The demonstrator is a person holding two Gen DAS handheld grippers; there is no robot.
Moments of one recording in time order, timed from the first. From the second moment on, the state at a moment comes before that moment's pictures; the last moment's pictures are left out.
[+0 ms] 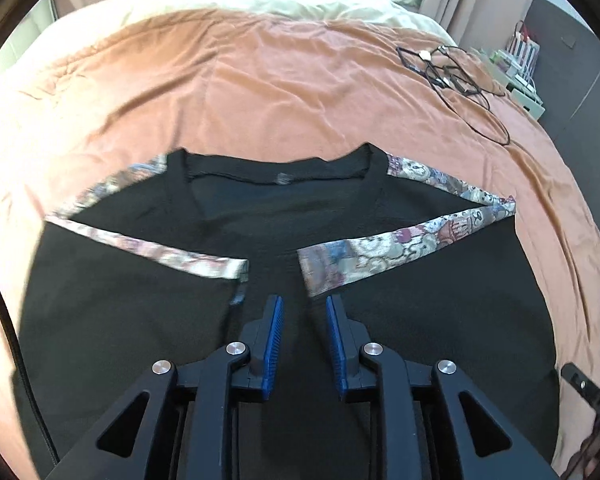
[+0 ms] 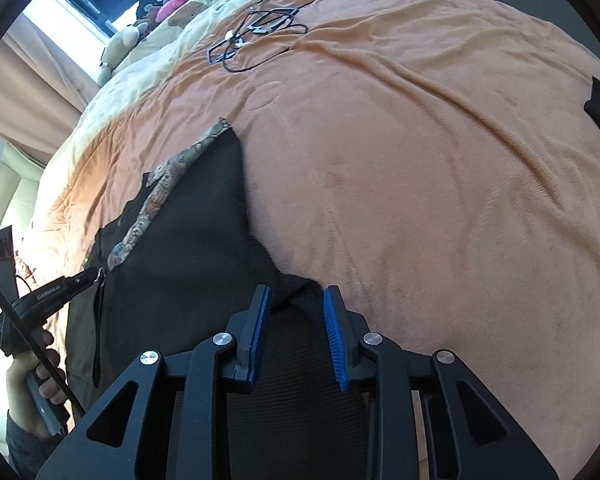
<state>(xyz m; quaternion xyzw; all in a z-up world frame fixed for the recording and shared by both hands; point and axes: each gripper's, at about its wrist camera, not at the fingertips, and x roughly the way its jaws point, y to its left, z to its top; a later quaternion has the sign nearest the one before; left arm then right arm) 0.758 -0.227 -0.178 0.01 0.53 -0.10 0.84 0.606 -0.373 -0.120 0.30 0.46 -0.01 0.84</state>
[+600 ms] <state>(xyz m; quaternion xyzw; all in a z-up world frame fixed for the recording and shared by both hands) 0.682 -0.128 -0.107 0.01 0.52 -0.06 0.85 0.588 -0.339 -0.077 0.25 0.44 0.03 0.86</state>
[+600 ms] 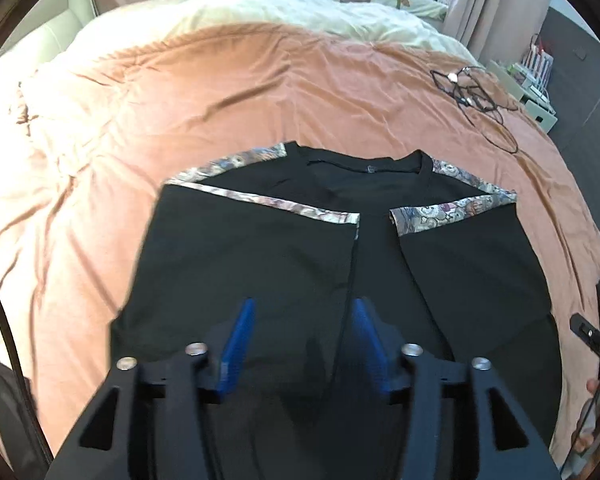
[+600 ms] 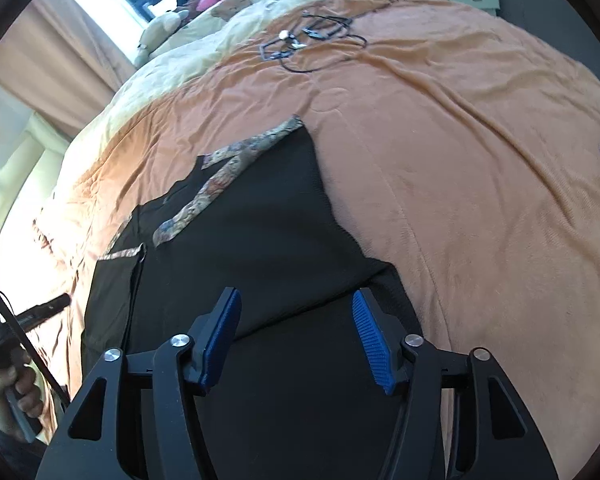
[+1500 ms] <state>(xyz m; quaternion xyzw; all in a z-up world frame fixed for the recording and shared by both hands) 0.458 0.000 0.039 -0.03 0.37 -0.04 0.93 0.379 -0.305 0.033 0.16 0.34 0.02 0.93</state>
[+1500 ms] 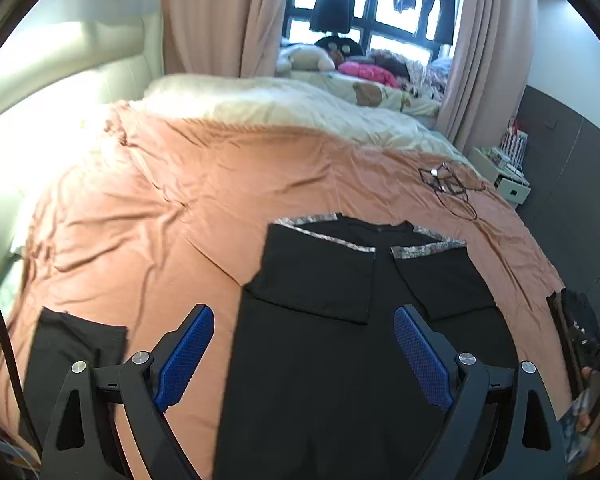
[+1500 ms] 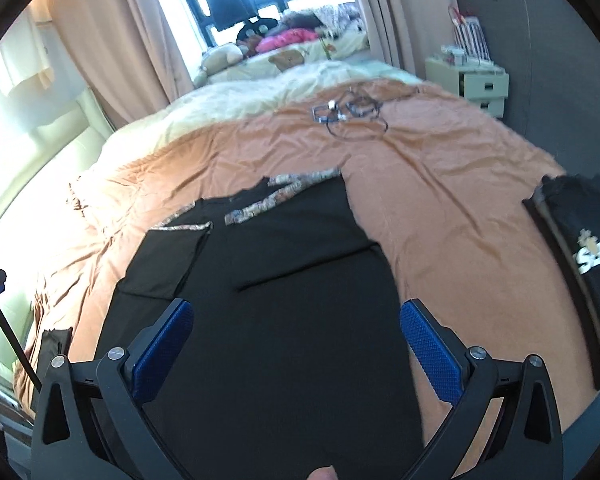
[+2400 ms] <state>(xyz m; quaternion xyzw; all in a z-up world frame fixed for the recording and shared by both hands) 0.267 0.049 0.042 -0.08 0.30 -0.03 0.95 0.181 -0.354 0.028 0.09 0.25 0.05 0.96</state>
